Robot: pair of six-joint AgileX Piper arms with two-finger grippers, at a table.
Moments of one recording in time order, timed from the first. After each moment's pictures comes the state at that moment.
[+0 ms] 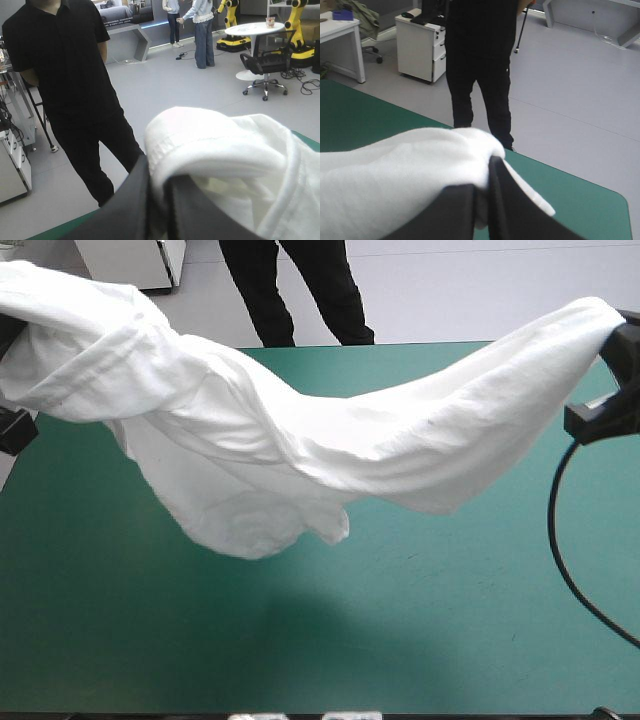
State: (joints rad) left arm -0.30 1.12 -2.20 -0.11 1.19 0.21; right arm 0.50 1.13 -2.12 -0.17 1.25 -0.06
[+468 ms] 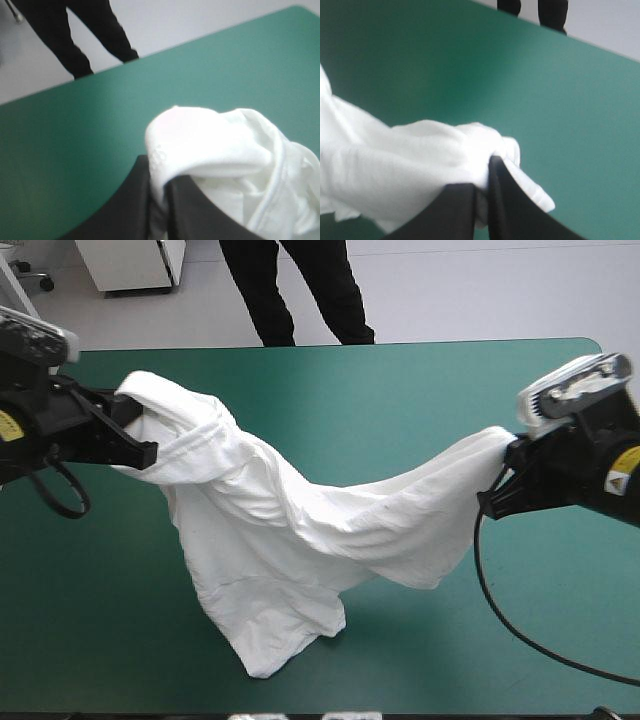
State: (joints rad) left arm -0.30 1.13 -1.78 -0.10 1.25 0.17; right arm 0.50 1.04 -1.62 -0.04 1.25 -0.02
